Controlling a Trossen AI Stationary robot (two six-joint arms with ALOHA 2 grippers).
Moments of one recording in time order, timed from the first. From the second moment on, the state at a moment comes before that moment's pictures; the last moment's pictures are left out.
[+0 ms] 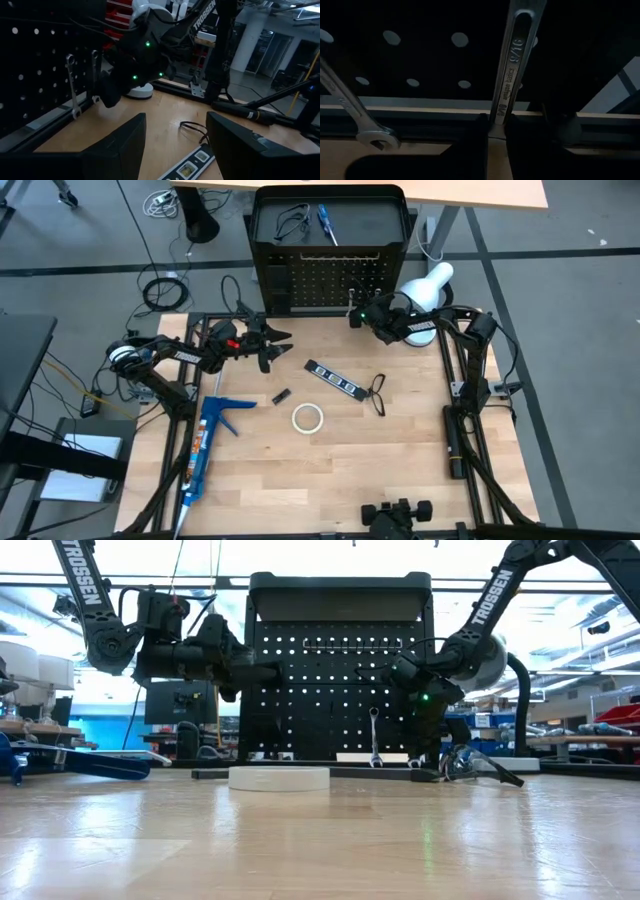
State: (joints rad) left arm 0.68 1.52 0.37 1.19 0.54 -0.24; right arm -0.68 1.94 0.97 0.14 0.65 0.61
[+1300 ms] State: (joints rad) left arm 0.68 1.52 0.37 1.20 0.60 -0.27; right arm -0.61 1.77 0.97 -0.02 0.53 0.57
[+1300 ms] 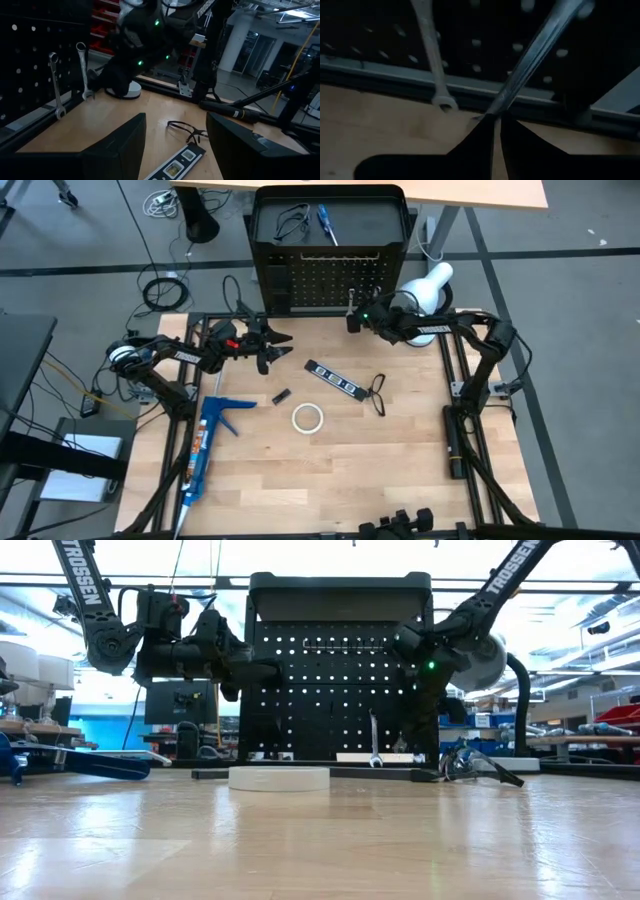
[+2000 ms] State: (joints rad) left arm 0.68 1.52 0.37 1.22 0.63 -0.30; right arm -0.43 1.68 0.94 -0.14 0.64 0.65
